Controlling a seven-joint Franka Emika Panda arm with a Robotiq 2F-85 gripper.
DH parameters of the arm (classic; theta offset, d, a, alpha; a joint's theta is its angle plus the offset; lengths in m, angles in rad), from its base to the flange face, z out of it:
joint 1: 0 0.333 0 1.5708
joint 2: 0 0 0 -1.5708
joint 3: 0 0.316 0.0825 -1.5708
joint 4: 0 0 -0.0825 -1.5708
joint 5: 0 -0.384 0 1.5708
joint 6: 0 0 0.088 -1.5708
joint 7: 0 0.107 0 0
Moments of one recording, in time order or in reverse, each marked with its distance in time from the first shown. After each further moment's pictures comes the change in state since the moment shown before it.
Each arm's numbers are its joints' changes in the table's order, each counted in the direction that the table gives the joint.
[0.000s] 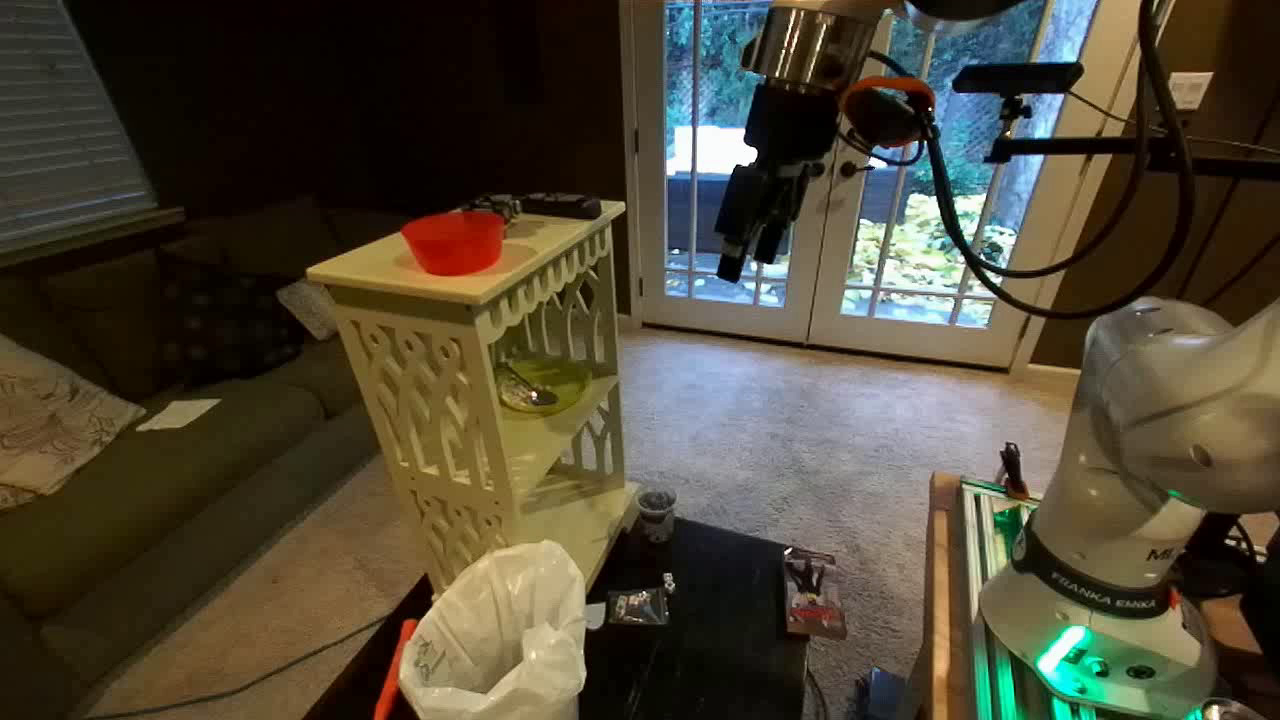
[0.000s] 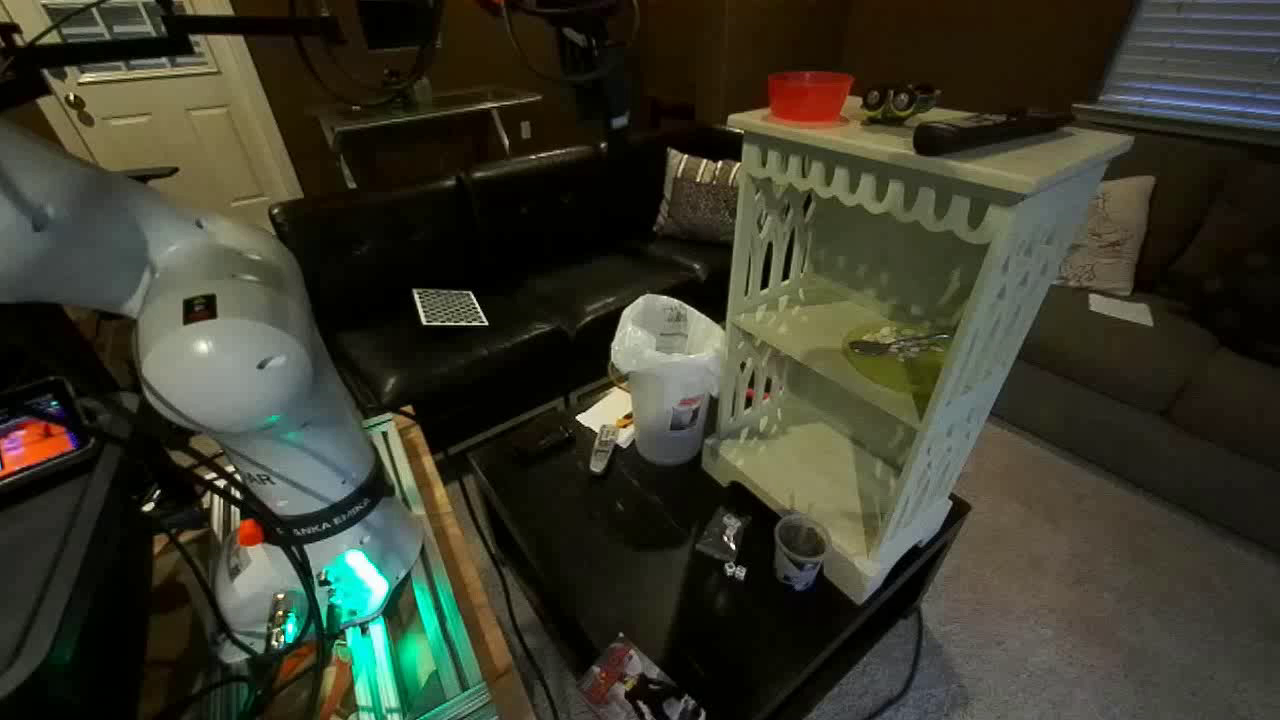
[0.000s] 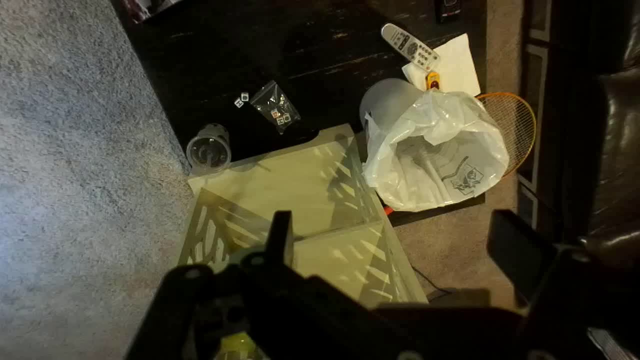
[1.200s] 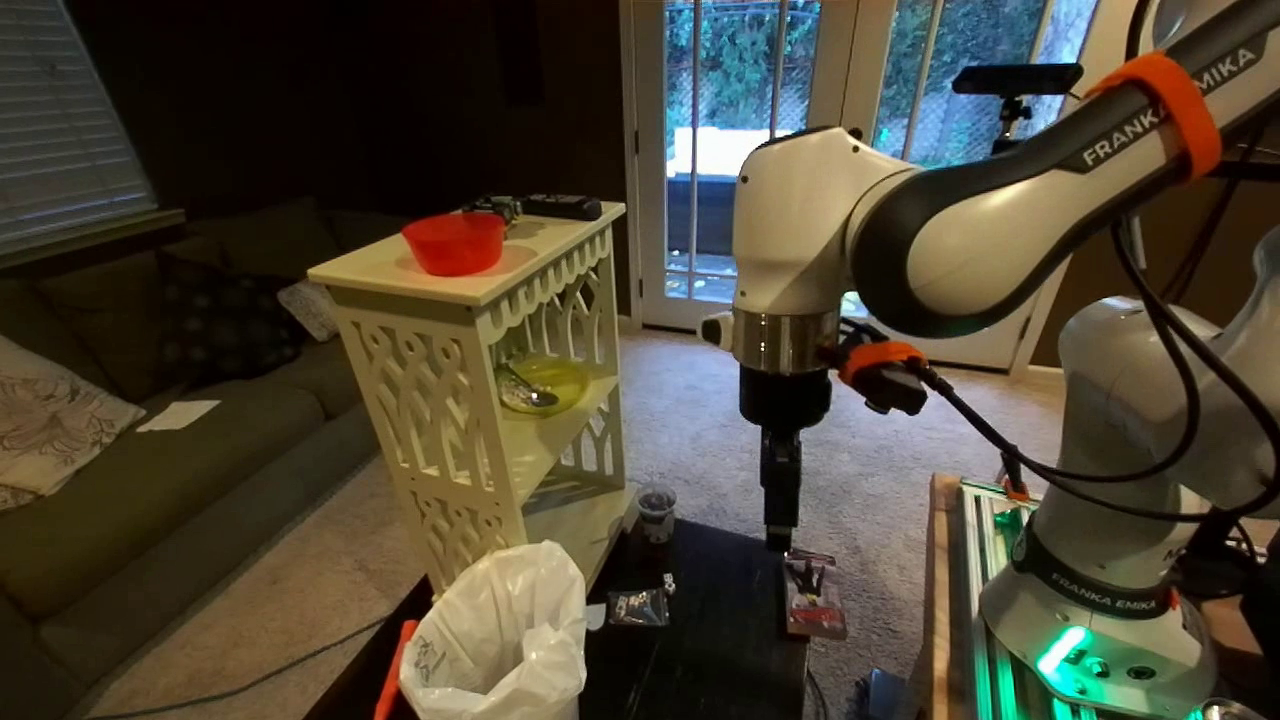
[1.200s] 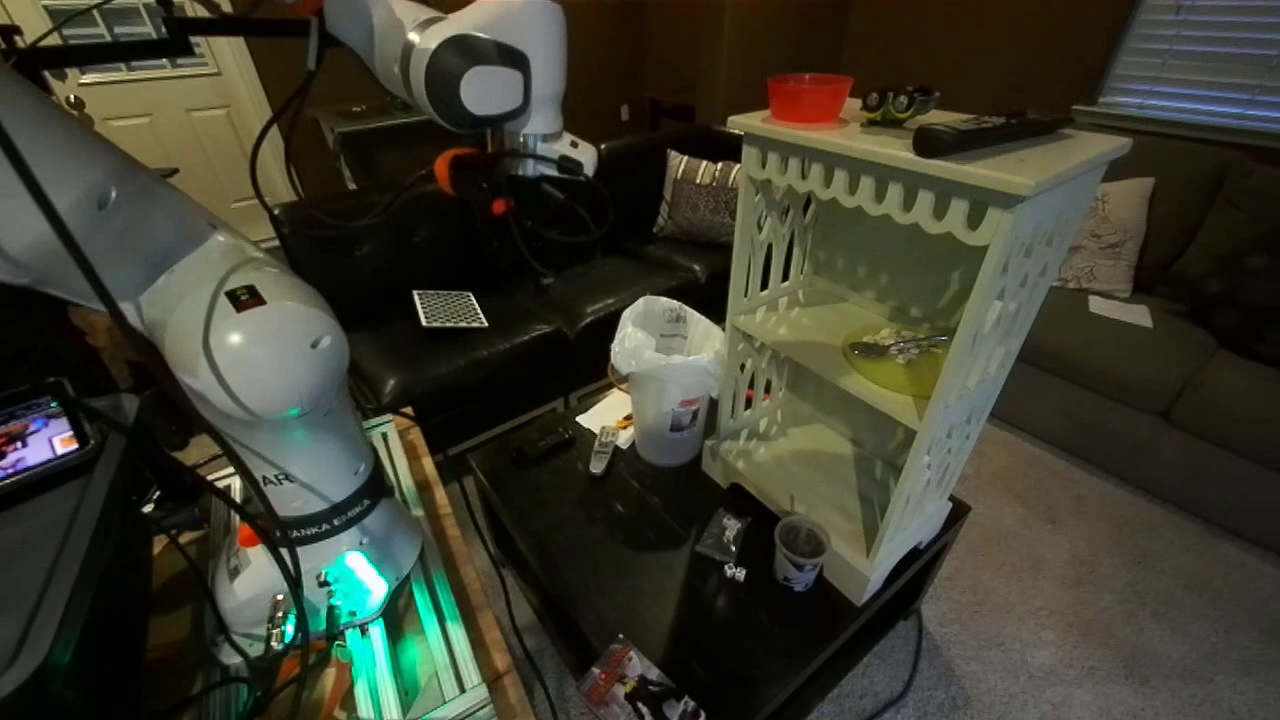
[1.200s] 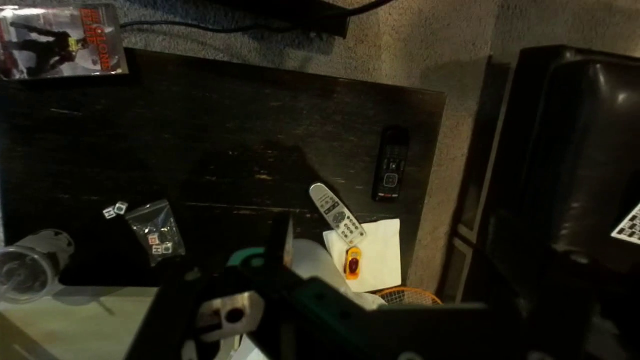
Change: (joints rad) arm 0.271 -0.200 0.065 0.331 -0.167 -0.274 -0.189
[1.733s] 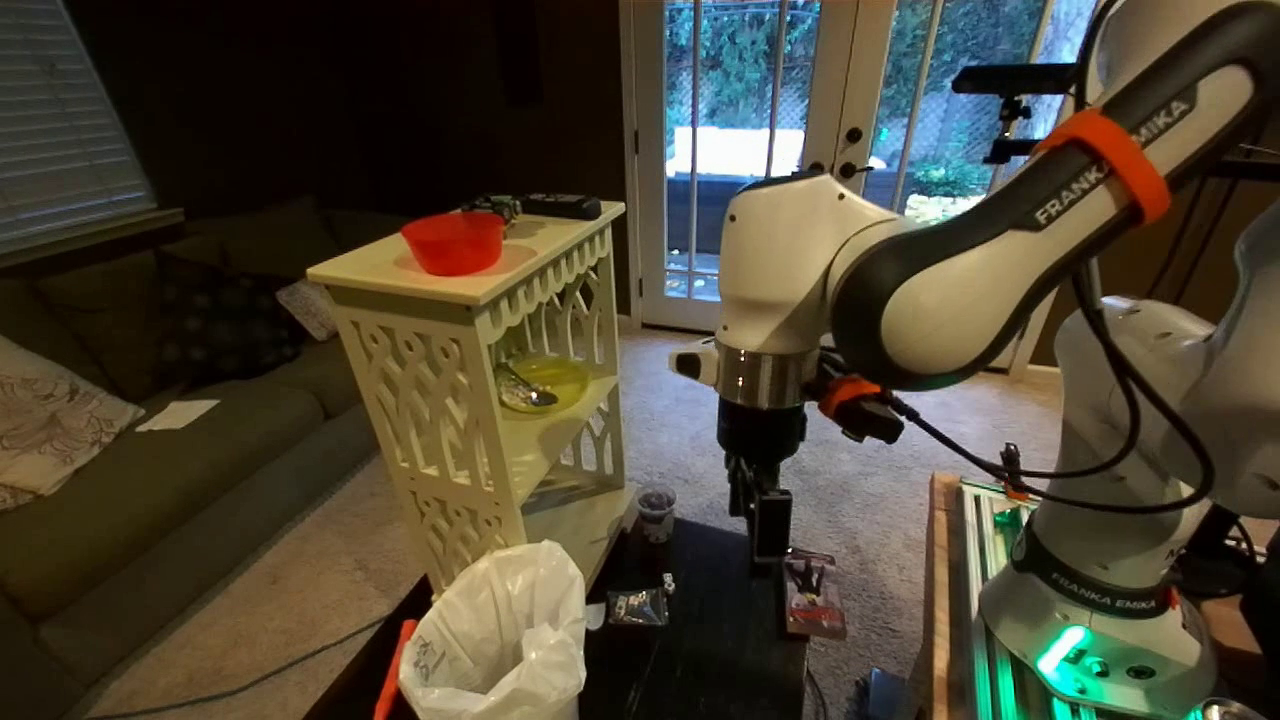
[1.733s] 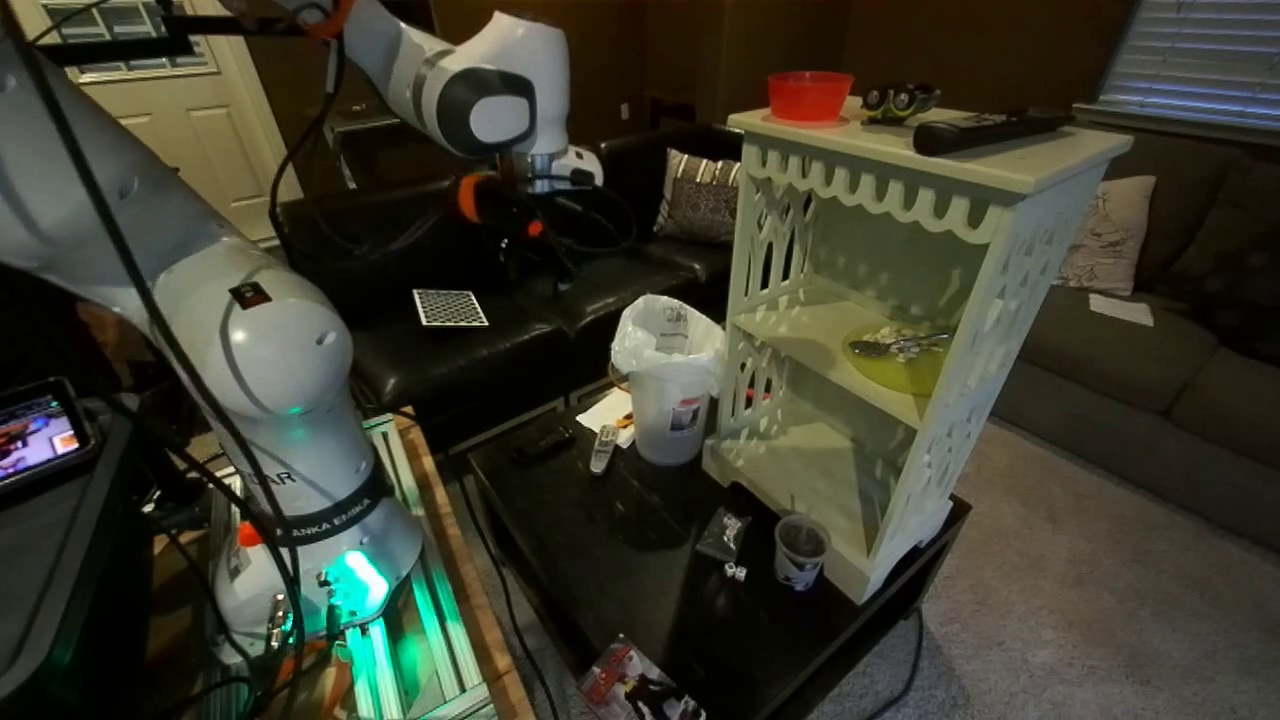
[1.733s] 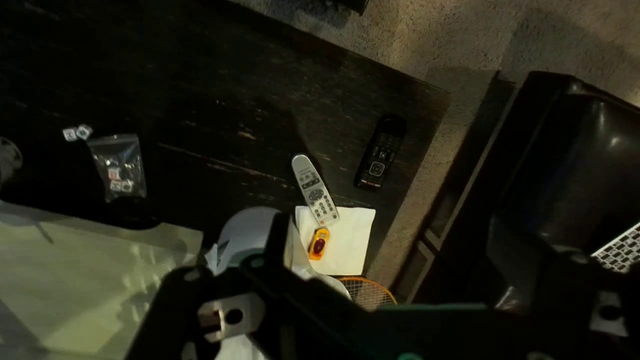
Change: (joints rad) arm 0.038 -0.108 -0.009 0.015 -0.007 -0.185 -0.243
